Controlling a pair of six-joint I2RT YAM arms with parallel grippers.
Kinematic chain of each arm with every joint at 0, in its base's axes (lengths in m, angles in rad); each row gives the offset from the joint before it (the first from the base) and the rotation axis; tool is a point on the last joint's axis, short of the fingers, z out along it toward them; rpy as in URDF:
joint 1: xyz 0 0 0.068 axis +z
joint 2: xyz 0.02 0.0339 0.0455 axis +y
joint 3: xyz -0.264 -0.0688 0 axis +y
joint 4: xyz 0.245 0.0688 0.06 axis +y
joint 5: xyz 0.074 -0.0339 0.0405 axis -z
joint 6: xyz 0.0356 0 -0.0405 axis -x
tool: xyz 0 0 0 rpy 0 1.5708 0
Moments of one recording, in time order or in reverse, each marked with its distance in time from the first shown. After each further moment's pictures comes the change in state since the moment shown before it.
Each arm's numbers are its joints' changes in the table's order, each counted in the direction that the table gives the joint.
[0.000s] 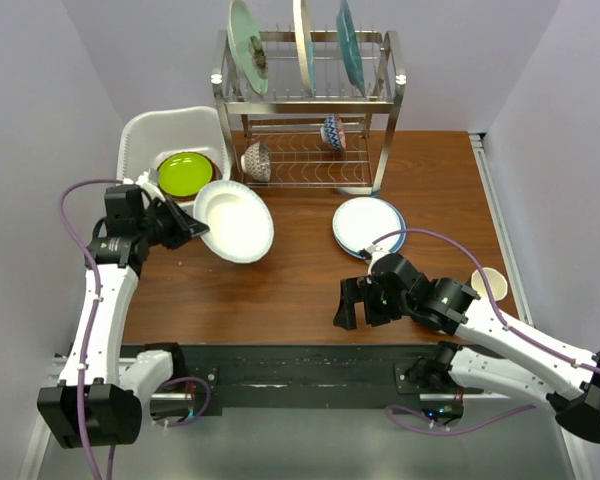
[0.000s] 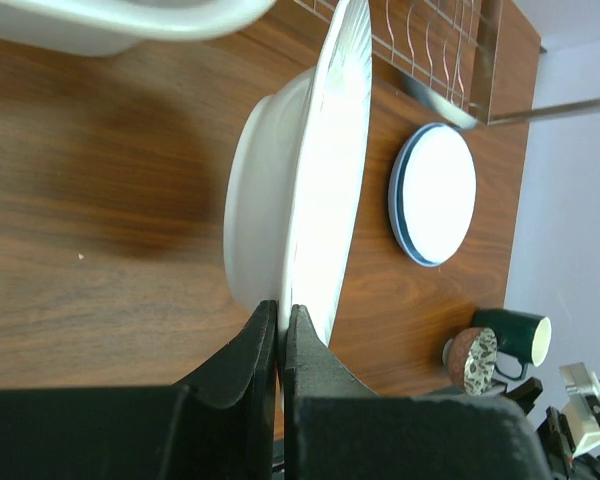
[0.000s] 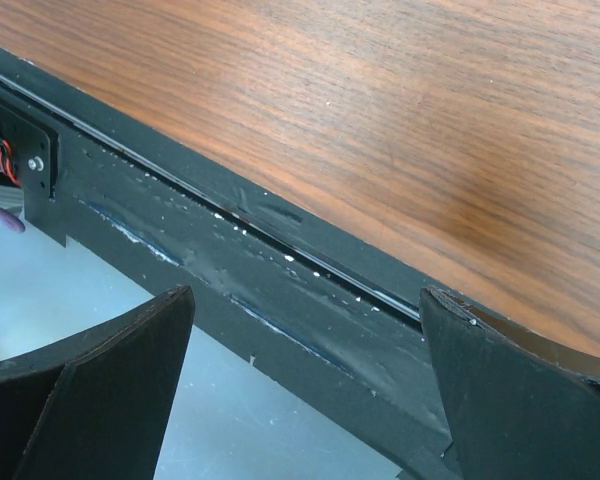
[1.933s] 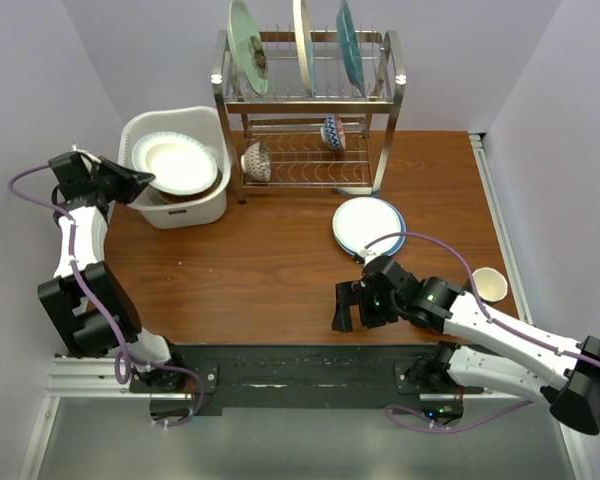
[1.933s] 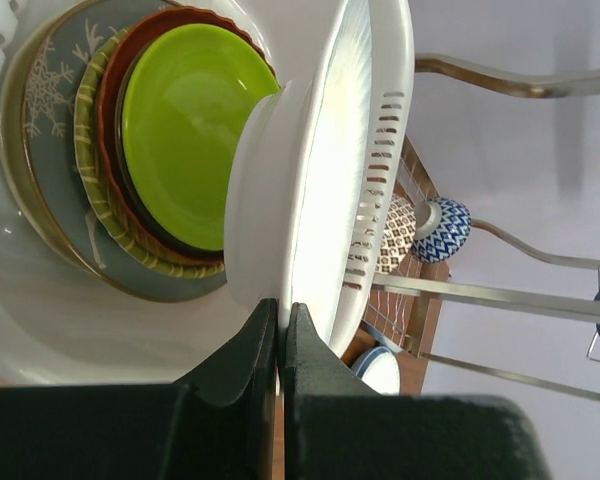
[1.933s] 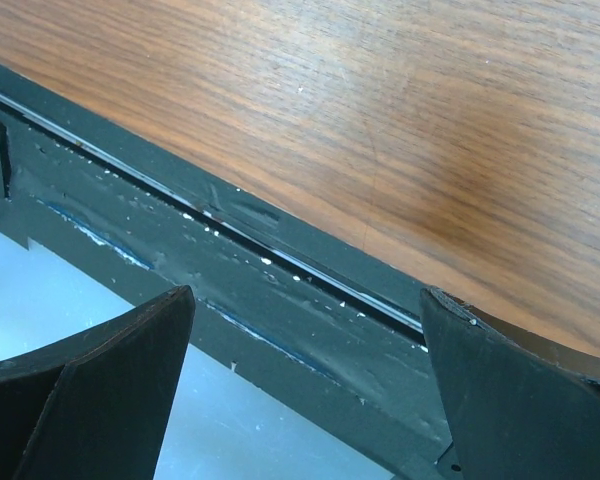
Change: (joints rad) left arm 0.386 0.508 -0.205 -0.430 0.134 0.209; right arm 0.000 0.077 0.046 -0.048 -0.010 0.002
